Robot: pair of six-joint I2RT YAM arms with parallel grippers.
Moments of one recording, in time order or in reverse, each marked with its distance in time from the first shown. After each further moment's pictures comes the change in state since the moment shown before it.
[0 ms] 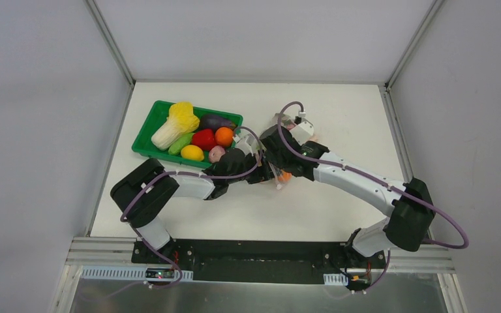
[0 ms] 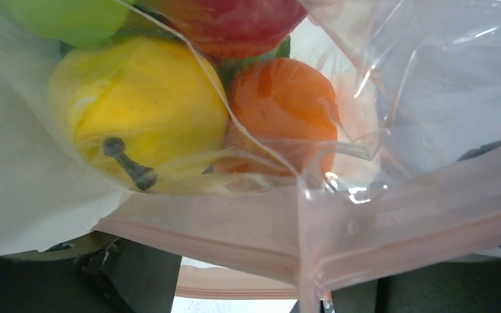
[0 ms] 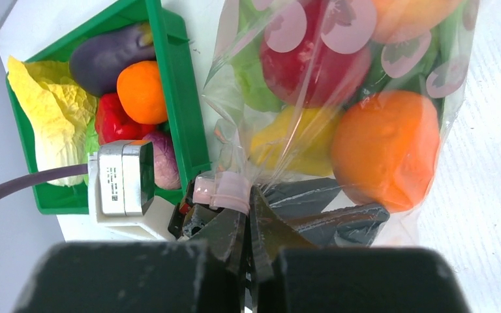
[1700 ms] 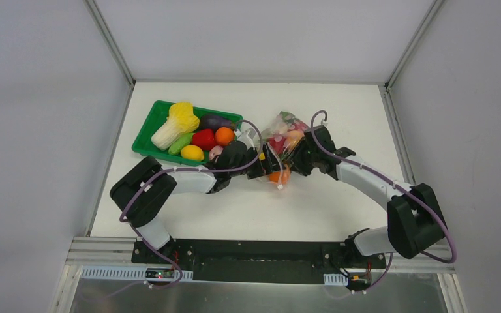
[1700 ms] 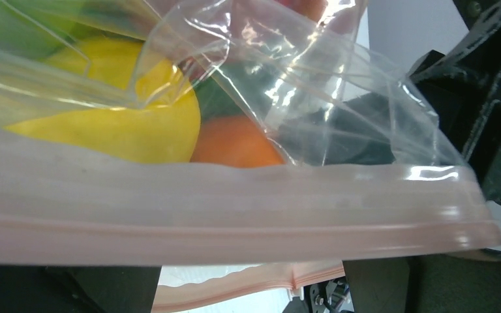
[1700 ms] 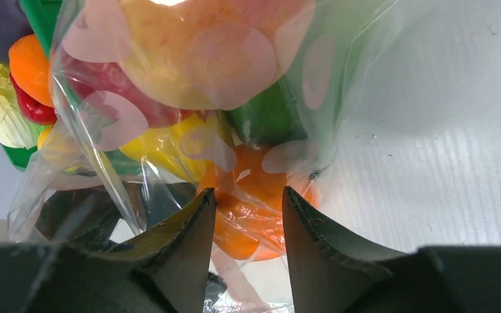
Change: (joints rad) left arm 0.025 0.005 0.082 -0.095 0.026 -0.011; right arm -0.420 -0.084 -0.378 0.281 -0.583 -0.232
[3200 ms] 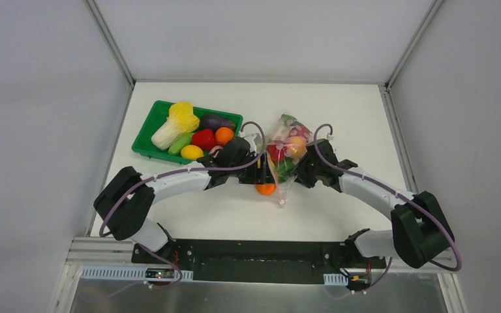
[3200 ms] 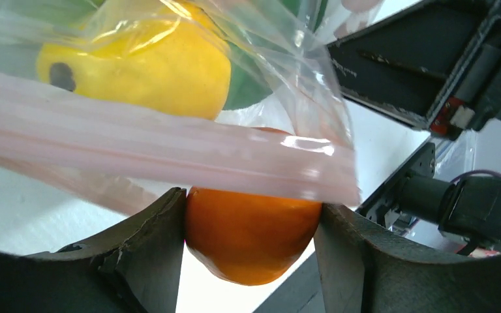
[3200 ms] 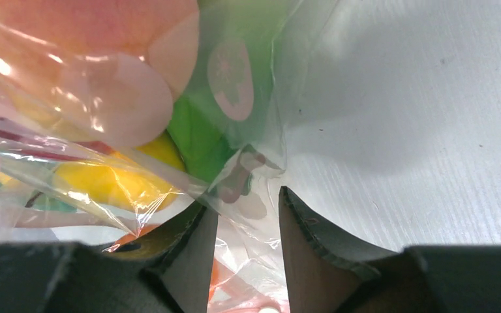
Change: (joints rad) left arm -0.024 -0.118 0.101 -0.498 0.029 0.226; right arm 0.026 -0.061 -0.155 0.037 0.064 0.087
